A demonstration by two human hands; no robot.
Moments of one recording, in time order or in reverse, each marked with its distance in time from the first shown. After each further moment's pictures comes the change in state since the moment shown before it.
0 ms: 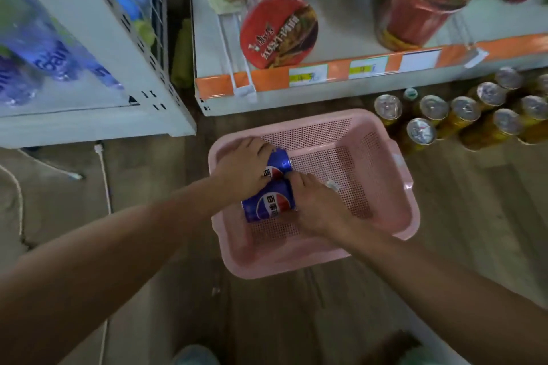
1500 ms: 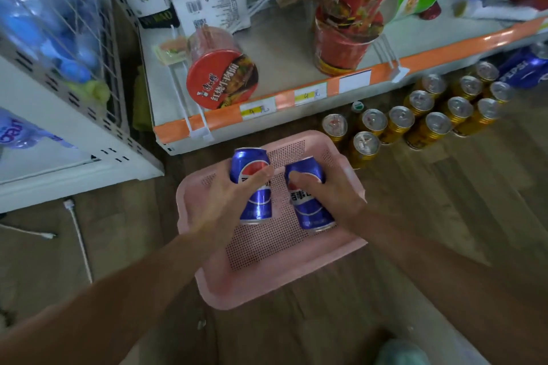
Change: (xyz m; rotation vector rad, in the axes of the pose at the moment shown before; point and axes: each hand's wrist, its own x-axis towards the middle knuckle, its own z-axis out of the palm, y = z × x) left_hand -0.019 0.083 -0.090 -1.515 0.154 -0.560; right_hand -0.042 0.032 -0.111 1.109 0.135 0.469
